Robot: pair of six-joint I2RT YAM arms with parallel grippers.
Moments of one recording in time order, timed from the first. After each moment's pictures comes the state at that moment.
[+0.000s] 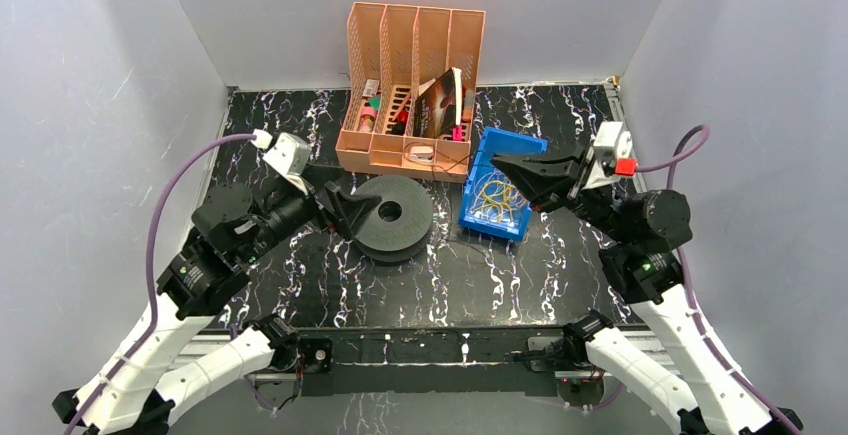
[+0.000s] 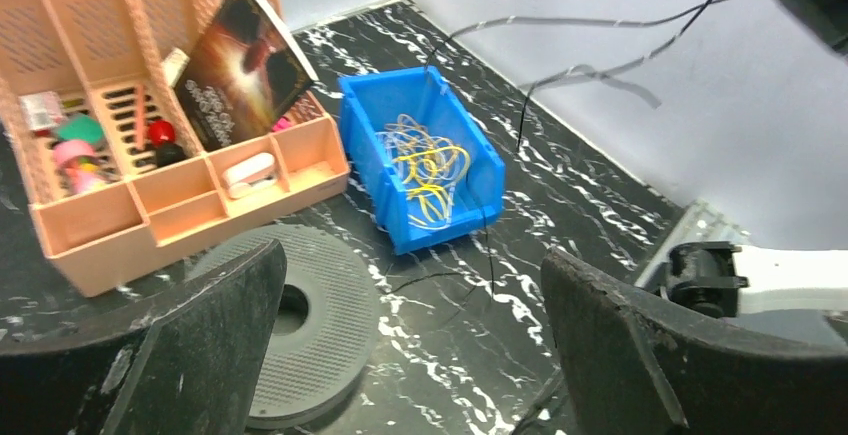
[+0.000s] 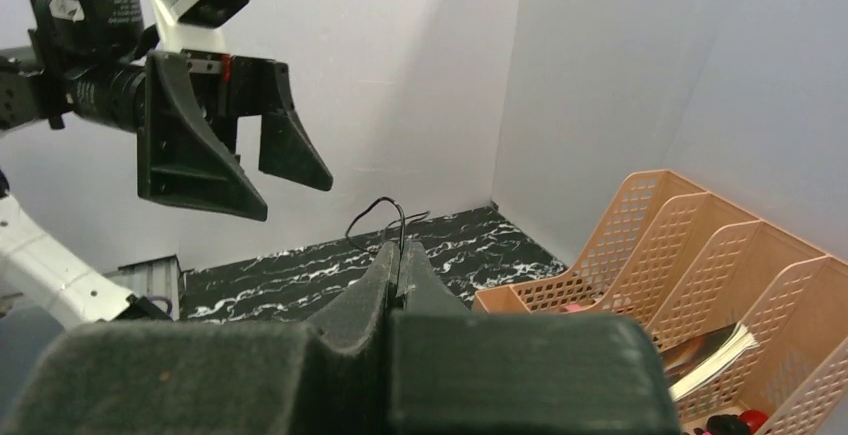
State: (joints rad) left arm -0.73 0.70 1.11 -0.47 0.05 -0.19; right arm 0.52 0.70 0.95 0.23 -0.56 0.22
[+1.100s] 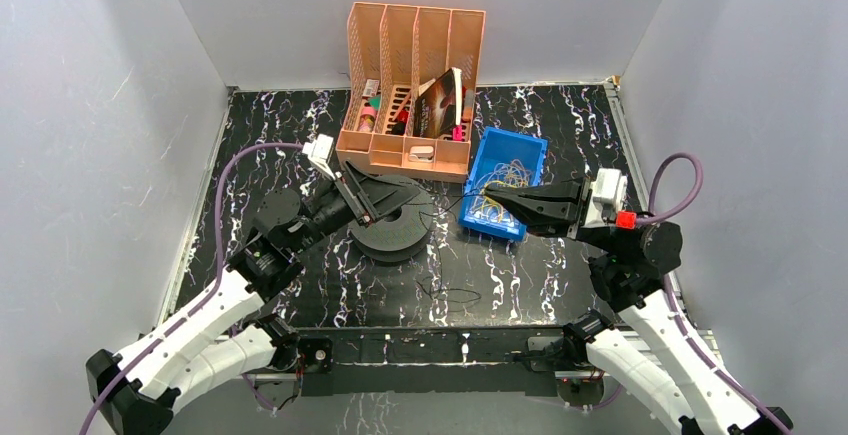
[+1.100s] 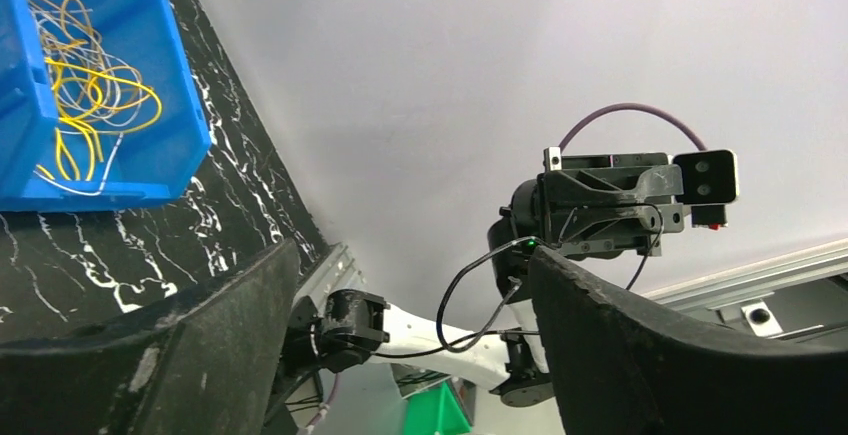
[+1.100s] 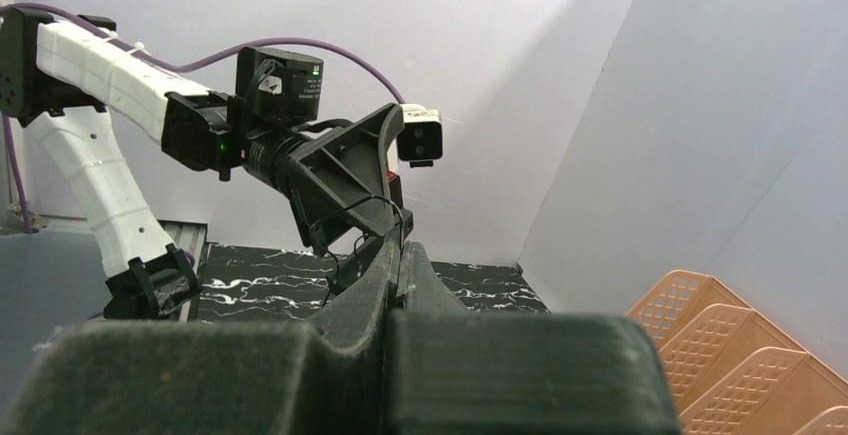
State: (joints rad) left arm -0.73 0.80 0.73 0.18 0.26 -1.14; right arm 0.52 0.63 0.70 0.62 -0.78 0.21
